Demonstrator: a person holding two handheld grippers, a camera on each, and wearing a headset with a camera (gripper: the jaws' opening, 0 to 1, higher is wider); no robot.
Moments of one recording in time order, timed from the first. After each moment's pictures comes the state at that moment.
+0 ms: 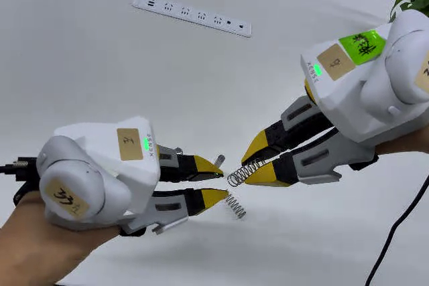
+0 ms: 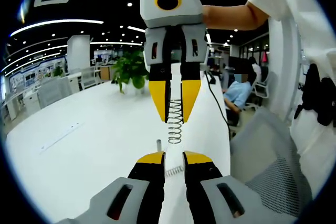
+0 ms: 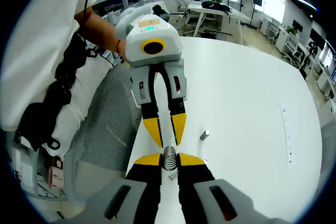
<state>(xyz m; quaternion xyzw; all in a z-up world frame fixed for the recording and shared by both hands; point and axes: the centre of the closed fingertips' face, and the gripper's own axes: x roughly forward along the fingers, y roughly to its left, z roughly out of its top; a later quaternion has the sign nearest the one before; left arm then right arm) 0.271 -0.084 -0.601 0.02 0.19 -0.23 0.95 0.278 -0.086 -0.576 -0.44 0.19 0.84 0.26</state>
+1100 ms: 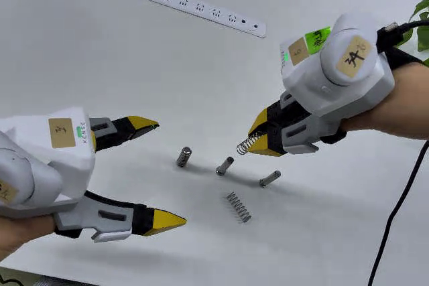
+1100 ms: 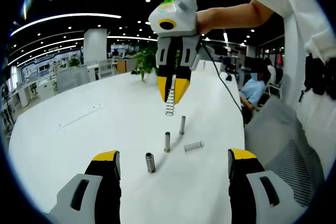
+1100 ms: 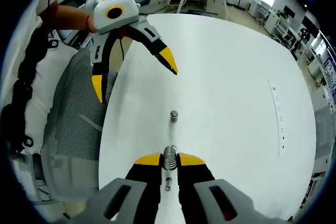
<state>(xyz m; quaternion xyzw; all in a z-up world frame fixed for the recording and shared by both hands) 0.236 -0.022 -0.630 0.00 0.21 -0.17 0.96 0.328 -0.043 -0.631 -0.51 0.22 0.77 0.30</state>
